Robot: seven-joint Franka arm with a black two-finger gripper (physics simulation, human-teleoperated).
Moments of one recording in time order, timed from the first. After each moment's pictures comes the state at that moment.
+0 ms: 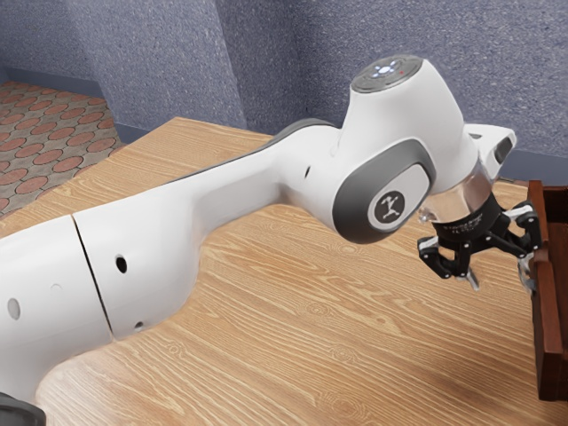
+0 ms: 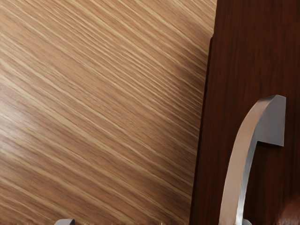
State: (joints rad) arm -0.38 0.42 -0.01 -1.29 -0.09 2.09 -0.93
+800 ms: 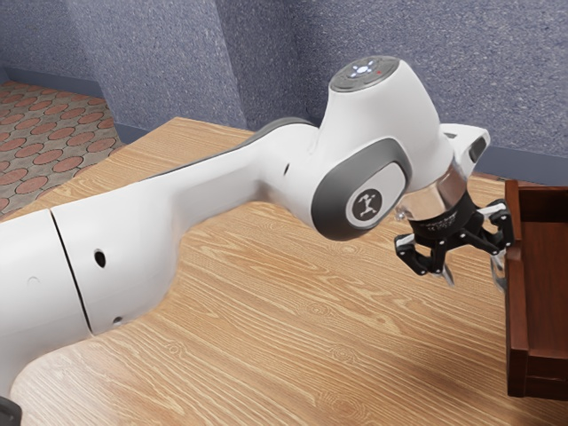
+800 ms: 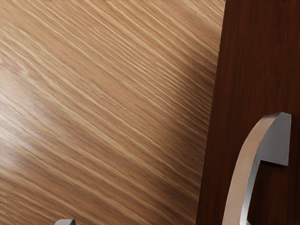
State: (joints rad) arm -0.36 0.36 0.00 -1.37 -0.07 2.10 -0.93
